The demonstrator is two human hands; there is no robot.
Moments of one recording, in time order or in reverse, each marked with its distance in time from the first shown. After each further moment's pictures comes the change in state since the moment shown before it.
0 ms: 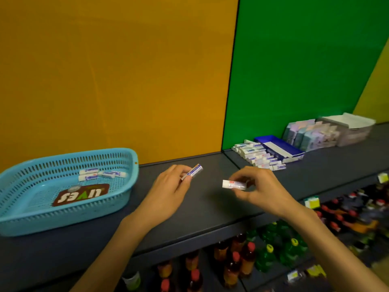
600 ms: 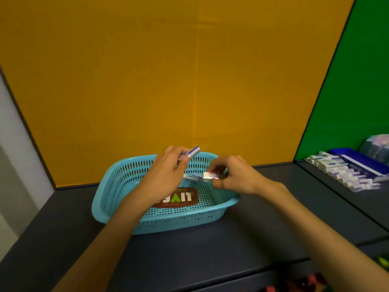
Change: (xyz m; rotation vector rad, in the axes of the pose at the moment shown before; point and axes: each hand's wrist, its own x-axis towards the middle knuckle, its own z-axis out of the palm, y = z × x) left_hand -0.029 -0.146 -0.208 0.135 0.066 -0.170; right_hand 0.176 -0.200 0.179 -0.102 -0.220 -0.161
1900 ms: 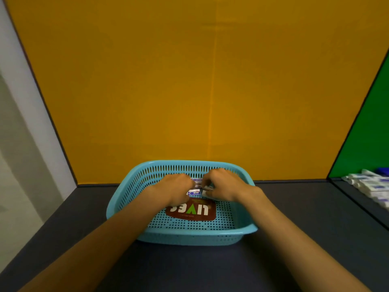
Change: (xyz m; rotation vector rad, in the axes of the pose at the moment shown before) left_hand 0.045 -0.057 0.050 0.733 -0.570 -0.021; right_hand 0.071 0.023 0.051 -0.240 -0.219 -0.085
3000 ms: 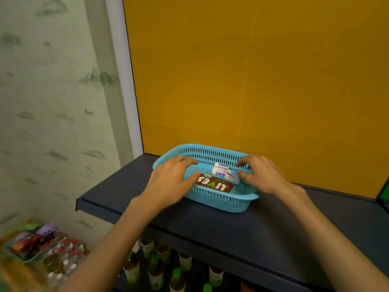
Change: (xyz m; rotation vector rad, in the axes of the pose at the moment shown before) left_hand -0.176 0.121 -0.039 -0.286 0.519 -0.587; right_hand -0.102 0.024 -0.041 0.038 0.229 -0.183
